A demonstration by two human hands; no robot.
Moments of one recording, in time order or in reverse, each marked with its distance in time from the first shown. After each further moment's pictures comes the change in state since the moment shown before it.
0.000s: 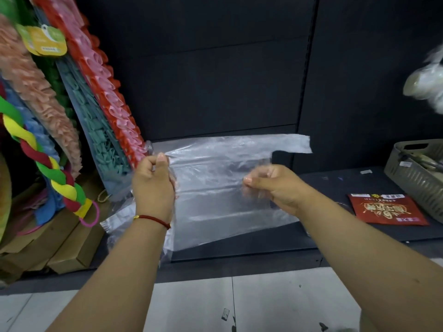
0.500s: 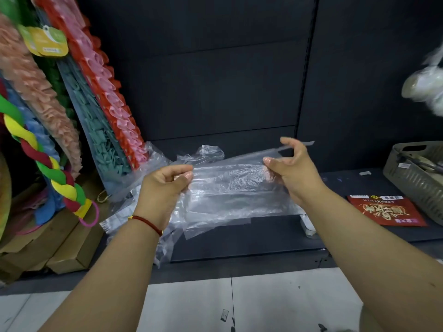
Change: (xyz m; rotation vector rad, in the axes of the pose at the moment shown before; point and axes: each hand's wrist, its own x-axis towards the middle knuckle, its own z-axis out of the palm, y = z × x) left_hand -0.002 -0.003 -0.013 0.055 -0.331 -0.154; right_hand 0.006 -0.005 -0.018 0.037 0.453 -0.105
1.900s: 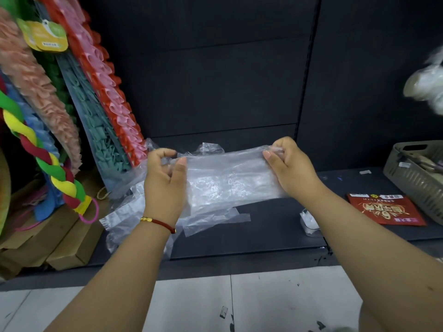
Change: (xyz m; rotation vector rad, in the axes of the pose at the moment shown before) left_hand -0.005 -0.002 0.013 0.227 0.199 0.333; right_hand -0.011 -0.013 0.003 -0.555 -0.034 -0.261
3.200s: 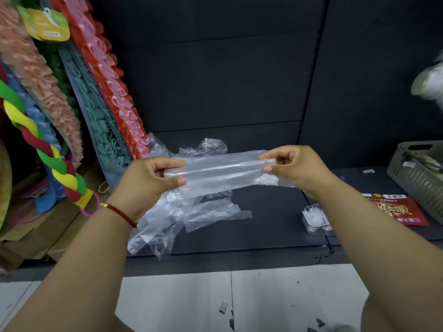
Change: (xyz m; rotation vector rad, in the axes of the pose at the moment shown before) left_hand 0.022 -0.002 -0.052 0.080 -0.379 -0.240; right_hand 0.008 0.011 -0.005 0.204 -0.195 0.091
